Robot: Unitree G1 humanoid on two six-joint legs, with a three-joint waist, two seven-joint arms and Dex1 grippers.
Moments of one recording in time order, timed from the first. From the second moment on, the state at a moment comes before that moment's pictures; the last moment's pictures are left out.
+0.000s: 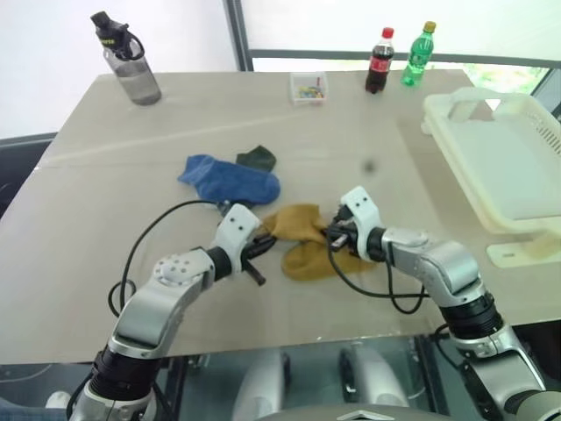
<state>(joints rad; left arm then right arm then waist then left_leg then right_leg) -0.15 0.58 -0.08 -0.42 -0.29 0.72 -0.58 -0.49 -0.30 0.27 -0.19 0.41 0.99 0.39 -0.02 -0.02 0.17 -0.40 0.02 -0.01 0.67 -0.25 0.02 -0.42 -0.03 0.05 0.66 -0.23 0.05</state>
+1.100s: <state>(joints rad) -0.21 0.48 -0.01 -0.57 -0.51 0.91 -0.46 -0.40 -0.31 0.08 -0.37 0.53 1.04 0.36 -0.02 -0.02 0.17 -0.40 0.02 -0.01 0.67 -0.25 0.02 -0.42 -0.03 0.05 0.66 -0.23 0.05</state>
